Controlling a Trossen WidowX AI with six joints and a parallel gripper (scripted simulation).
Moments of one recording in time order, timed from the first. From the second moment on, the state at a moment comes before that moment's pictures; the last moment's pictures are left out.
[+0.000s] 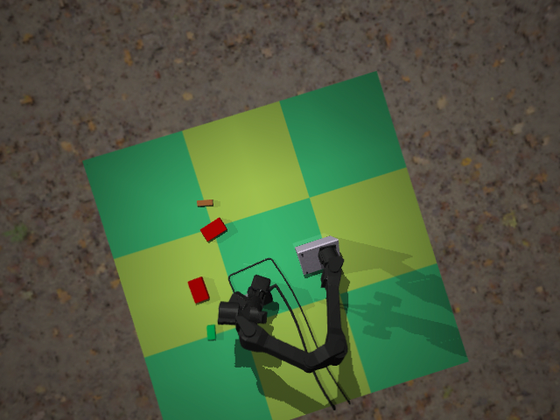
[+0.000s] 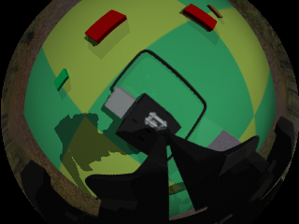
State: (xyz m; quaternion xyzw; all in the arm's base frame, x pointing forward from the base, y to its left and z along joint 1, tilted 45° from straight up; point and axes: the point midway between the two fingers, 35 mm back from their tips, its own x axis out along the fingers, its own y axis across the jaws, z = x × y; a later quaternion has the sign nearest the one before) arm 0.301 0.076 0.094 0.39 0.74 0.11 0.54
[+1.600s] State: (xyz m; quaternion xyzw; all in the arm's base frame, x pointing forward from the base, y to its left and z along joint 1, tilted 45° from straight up) arm 0.301 0.076 0.094 0.00 0.53 0.53 0.66
